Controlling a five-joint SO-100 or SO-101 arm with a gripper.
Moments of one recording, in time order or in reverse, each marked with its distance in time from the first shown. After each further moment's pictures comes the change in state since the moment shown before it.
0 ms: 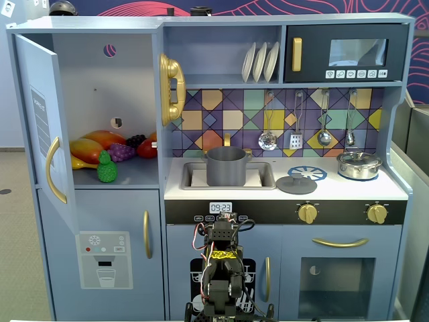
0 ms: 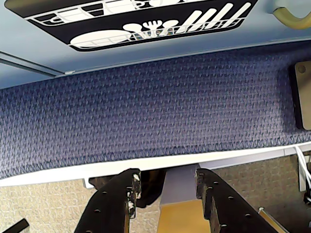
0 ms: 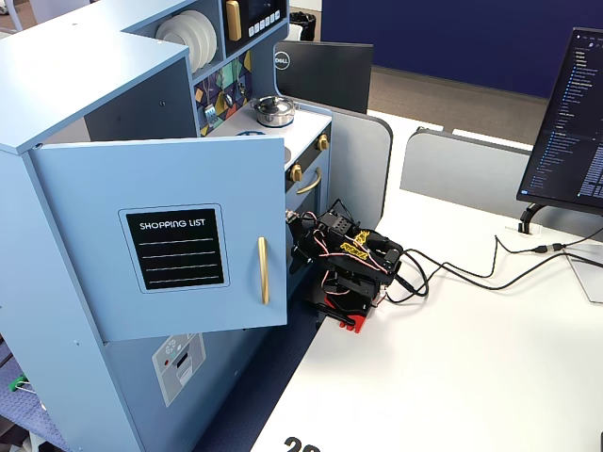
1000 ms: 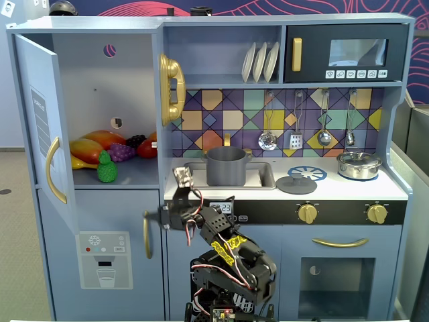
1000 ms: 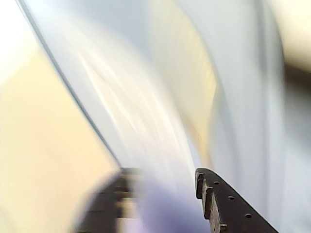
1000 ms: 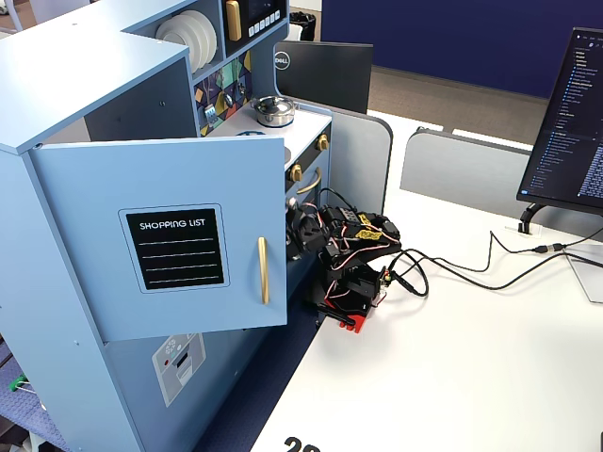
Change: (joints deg) arm -47.5 -5.5 -18.7 -44.2 9.1
